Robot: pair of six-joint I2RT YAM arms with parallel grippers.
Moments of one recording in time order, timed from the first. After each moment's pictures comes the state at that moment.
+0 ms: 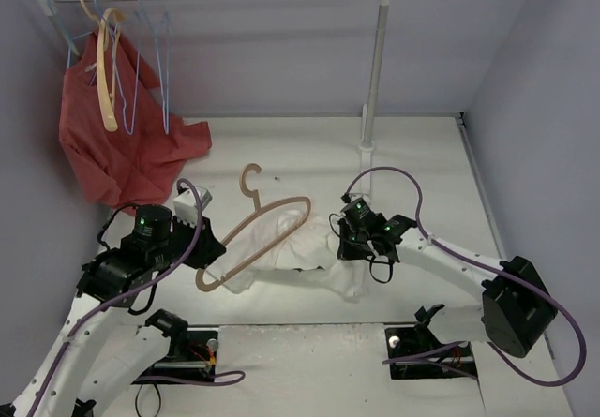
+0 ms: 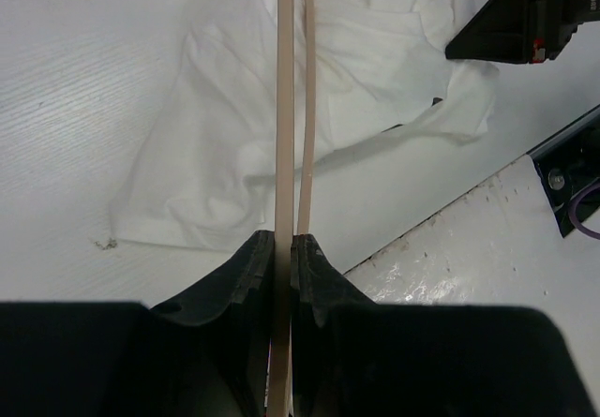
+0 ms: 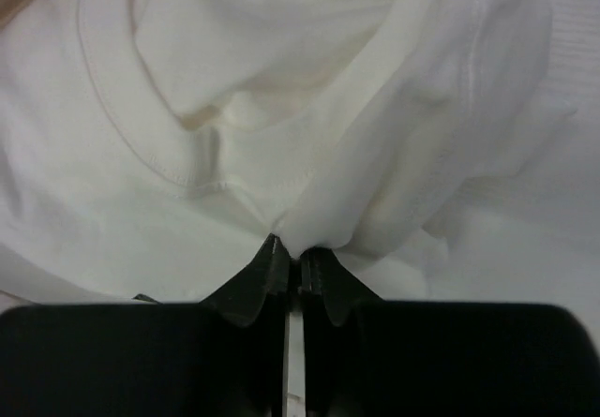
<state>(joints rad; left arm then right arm) -0.43 0.67 0.93 -0.93 0.27 -0.23 0.70 1.30 0.74 -0.49 0.03 0.58</state>
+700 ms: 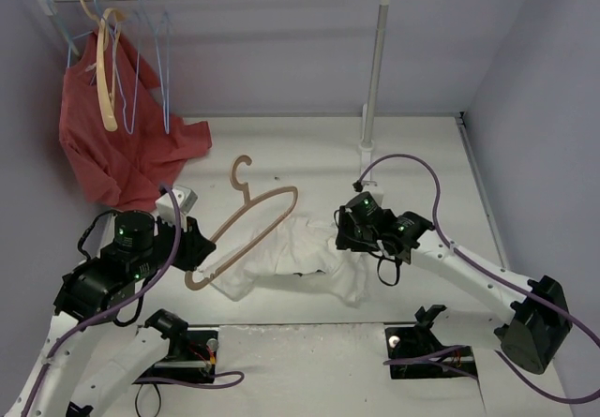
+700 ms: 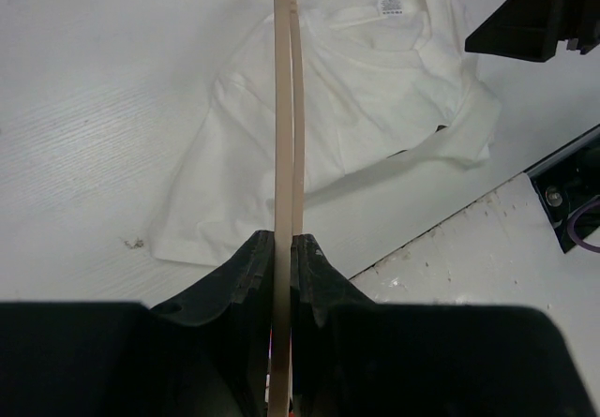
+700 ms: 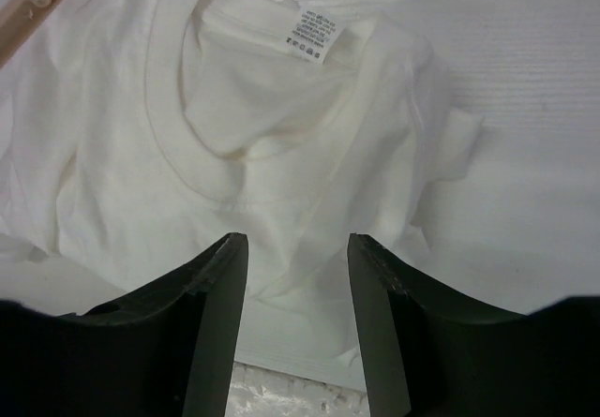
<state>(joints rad) -0.45 0.62 1.04 -1.00 0.18 -0.23 0.75 1.16 0.84 -0.64 0.18 0.71</state>
